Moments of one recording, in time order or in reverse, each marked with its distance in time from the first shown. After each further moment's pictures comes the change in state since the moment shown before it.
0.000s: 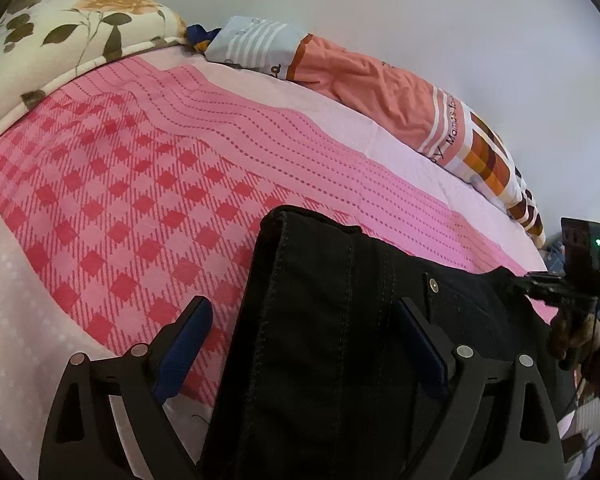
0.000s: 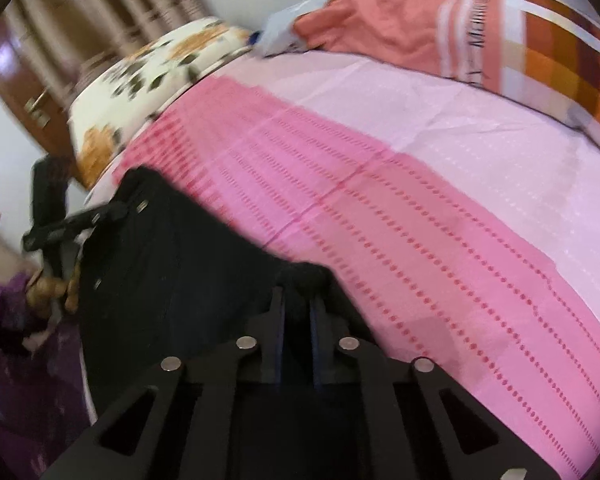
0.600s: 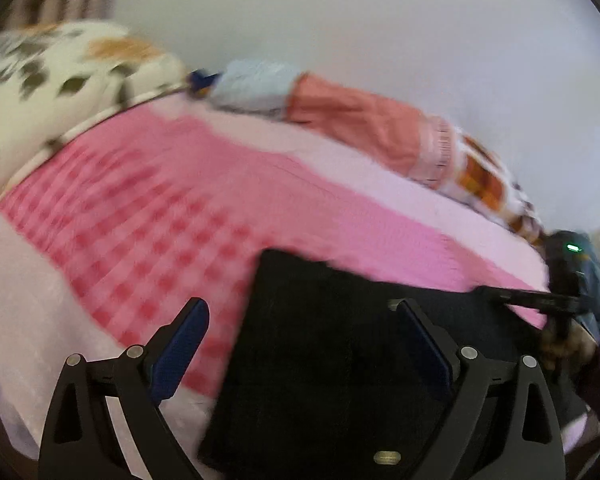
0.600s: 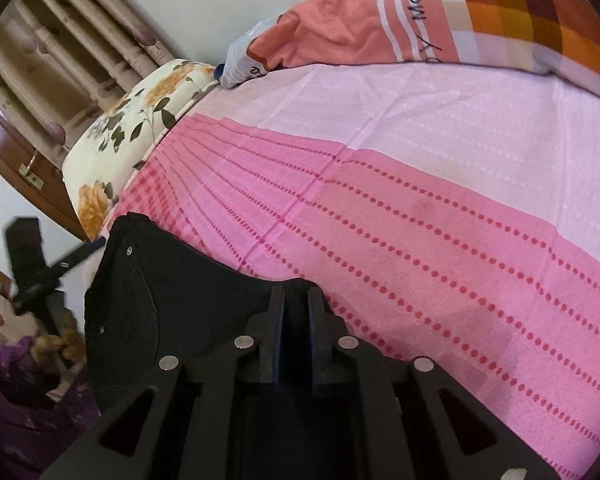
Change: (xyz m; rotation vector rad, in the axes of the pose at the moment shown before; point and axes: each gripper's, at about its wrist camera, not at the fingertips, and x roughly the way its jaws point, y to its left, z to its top) left arm -0.040 -0.043 0.009 0.069 -0.097 0.020; right arm 0.010 -0.026 -0.006 0.147 -0.081 0.067
